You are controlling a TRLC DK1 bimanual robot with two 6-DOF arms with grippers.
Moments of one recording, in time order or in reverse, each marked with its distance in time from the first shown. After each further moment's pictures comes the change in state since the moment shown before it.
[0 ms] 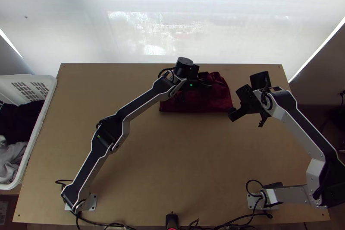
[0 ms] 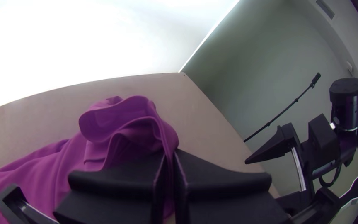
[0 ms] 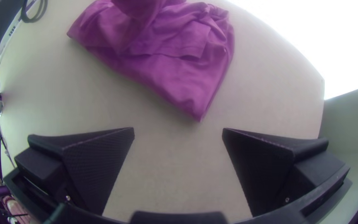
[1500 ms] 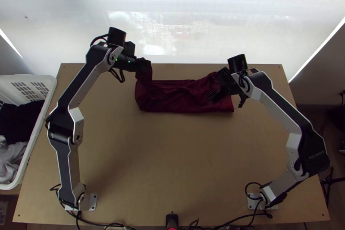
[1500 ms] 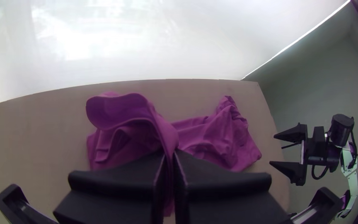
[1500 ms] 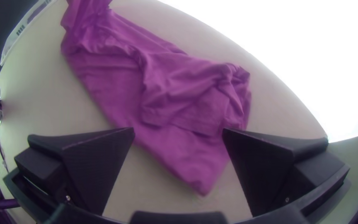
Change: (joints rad) left arm 0.415 -0.295 -0.100 -0.597 0.020 0.176; right arm 0.121 0.259 0.294 0.085 -0.018 0.000
